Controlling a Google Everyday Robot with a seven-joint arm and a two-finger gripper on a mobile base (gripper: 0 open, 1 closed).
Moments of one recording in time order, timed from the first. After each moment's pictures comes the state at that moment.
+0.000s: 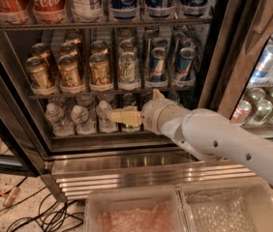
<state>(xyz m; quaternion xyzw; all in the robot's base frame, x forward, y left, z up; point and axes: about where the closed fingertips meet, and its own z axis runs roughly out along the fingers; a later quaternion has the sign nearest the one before) 0.604 -0.007 0.806 -0.25 0.76 0.21 0.56</state>
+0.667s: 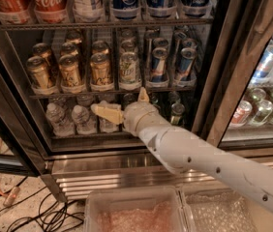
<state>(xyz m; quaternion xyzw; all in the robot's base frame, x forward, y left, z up) 0.628 0.033 0.808 -0.18 0.71 0.22 0.65</state>
